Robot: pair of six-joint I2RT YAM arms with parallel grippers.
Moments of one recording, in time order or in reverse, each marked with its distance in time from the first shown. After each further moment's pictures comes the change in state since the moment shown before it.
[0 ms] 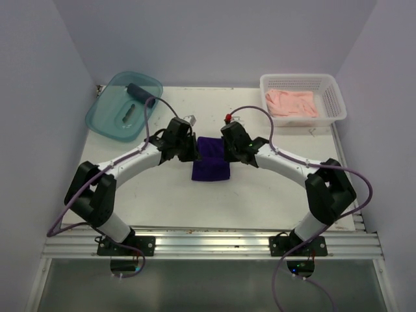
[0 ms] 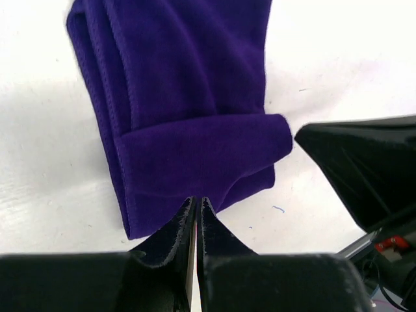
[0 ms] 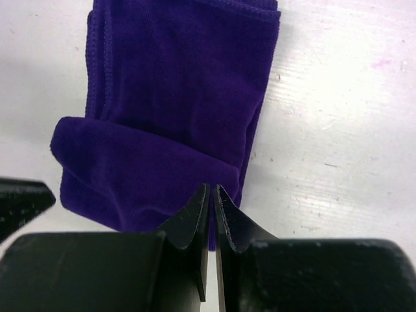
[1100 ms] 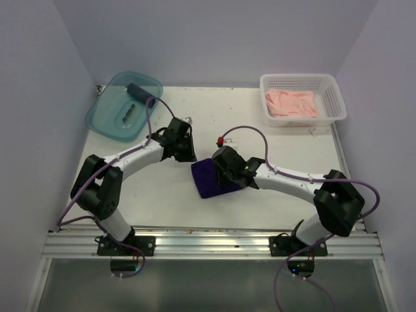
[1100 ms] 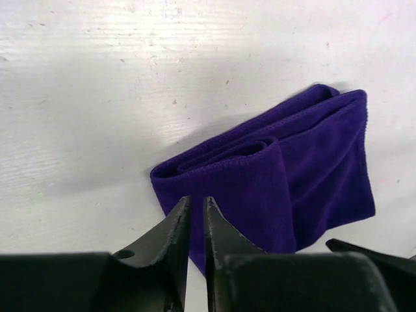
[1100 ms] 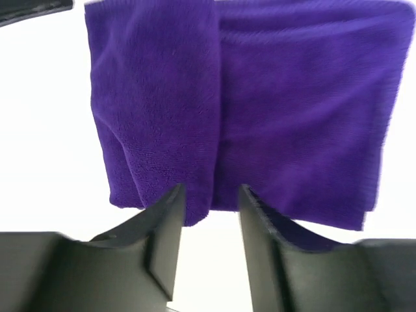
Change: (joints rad) left arm 0.033 0.081 0.001 -0.038 -0.064 0.015; right arm 0.208 -0.080 -0.168 -0.008 -0.008 0.139
